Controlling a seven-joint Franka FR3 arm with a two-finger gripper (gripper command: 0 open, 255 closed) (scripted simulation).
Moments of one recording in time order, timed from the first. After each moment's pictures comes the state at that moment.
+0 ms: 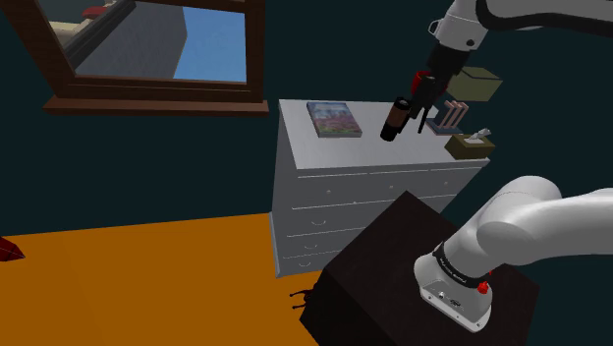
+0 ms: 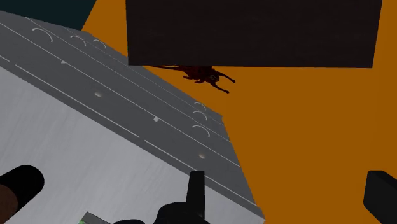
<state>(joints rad) -0.05 -0.76 -0.12 -2.43 -0.05 1.63 -0.16</state>
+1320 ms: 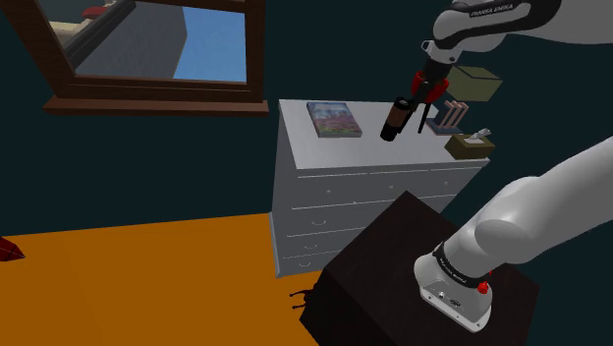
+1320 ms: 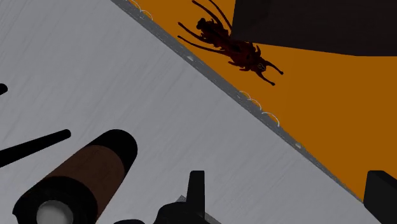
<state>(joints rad) -0.09 -0.22 -0.53 -2.20 -0.11 1.98 -0.70</state>
